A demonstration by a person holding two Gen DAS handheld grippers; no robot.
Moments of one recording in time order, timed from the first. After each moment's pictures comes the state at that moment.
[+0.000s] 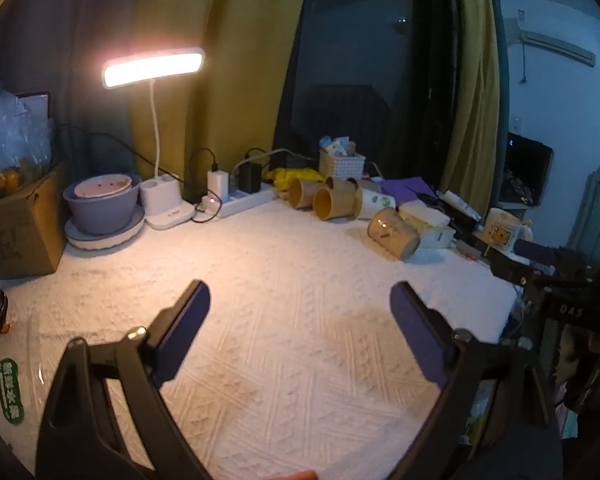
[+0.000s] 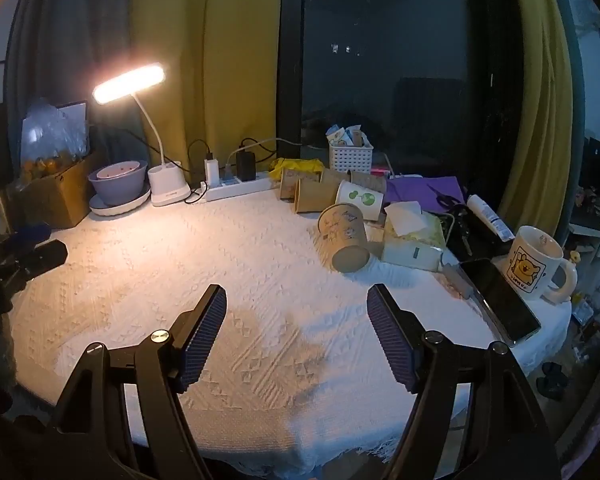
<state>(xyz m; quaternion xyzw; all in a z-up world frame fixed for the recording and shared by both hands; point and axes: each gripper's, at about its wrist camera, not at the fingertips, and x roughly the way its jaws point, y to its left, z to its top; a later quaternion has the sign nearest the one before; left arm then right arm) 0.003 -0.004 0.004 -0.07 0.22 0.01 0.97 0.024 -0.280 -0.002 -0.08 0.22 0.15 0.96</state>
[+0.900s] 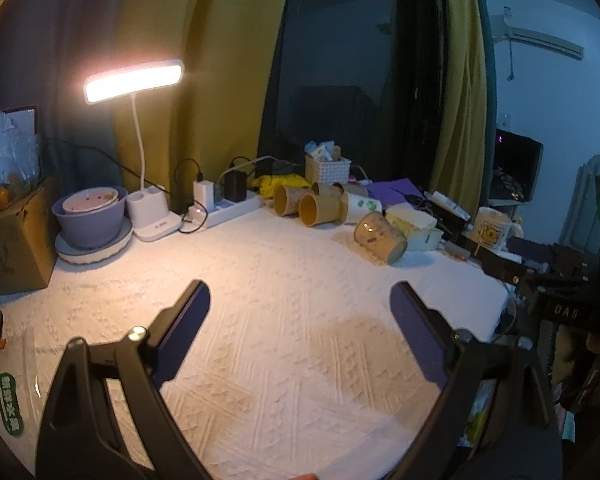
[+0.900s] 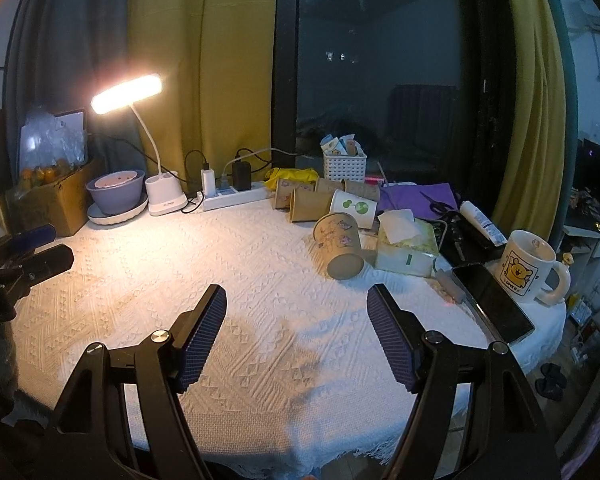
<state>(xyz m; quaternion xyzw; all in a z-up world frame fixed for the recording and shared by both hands) 0.005 -0.018 0.008 -0.05 0.20 -0.01 0.98 0.017 -0.284 0.001 -0.07 0.20 0.14 0.97</state>
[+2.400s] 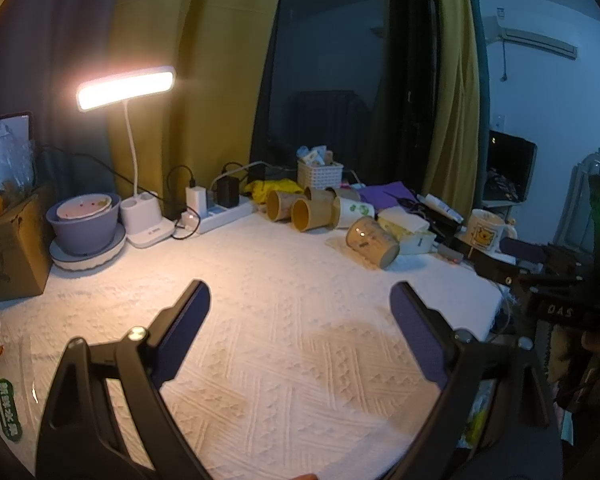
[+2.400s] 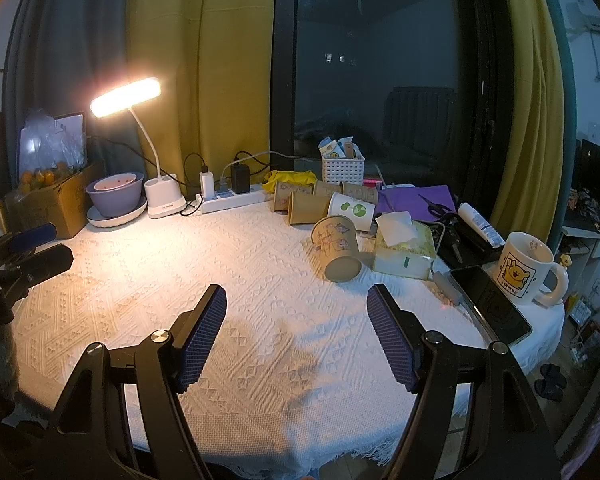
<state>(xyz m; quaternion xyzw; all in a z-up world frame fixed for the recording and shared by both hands) 0.006 -0.023 0.013 -0.05 0.20 -0.02 0.98 0.017 -0.286 0.005 -0.07 0.20 0.14 0.97</state>
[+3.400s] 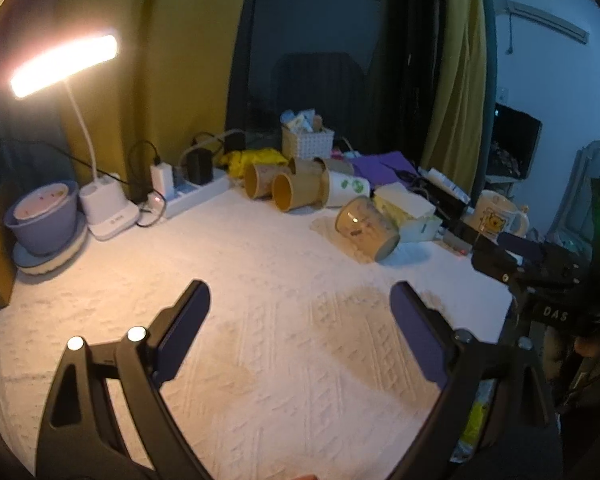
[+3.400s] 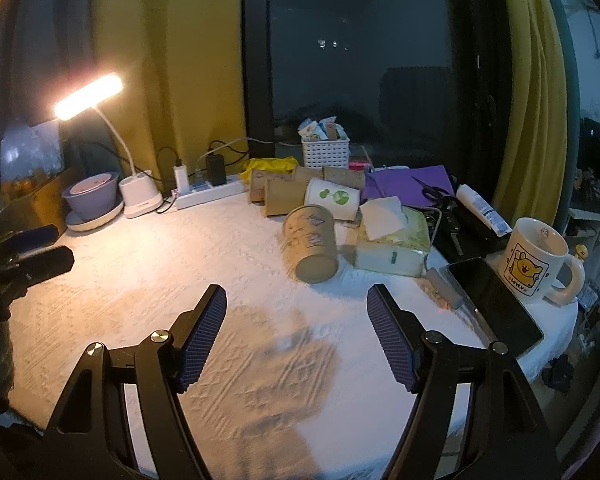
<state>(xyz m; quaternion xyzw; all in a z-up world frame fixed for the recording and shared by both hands) 0.096 -0.055 0.007 -0.05 0.27 -0.04 0.96 0.079 -0.317 -0.007 -0.05 0.23 0.14 0.96</state>
